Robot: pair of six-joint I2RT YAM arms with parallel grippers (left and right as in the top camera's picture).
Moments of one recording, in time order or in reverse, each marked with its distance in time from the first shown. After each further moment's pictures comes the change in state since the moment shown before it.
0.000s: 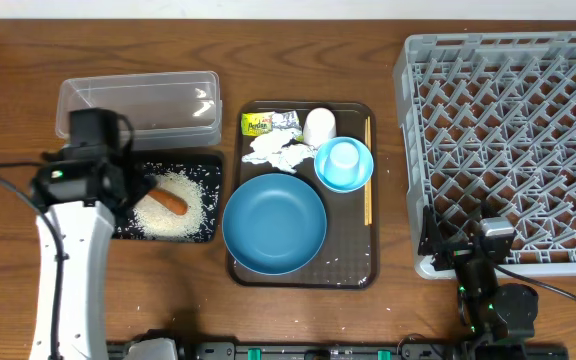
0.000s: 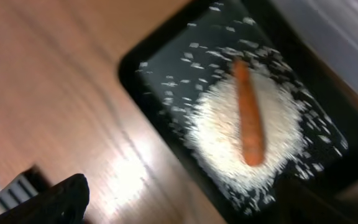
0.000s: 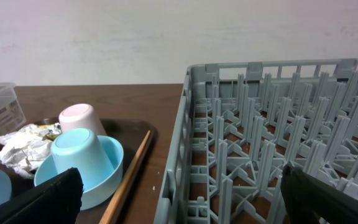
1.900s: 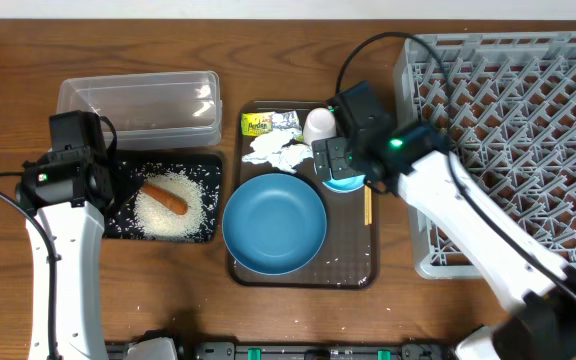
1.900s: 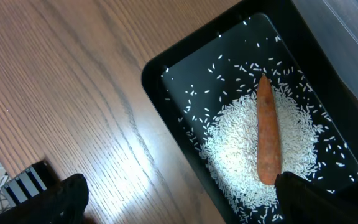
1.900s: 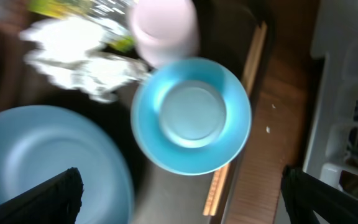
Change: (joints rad) left arm 0.066 0.001 0.000 -0.001 -0.014 -0.022; right arm 0.541 1.665 1.415 -0.828 0.265 0.276
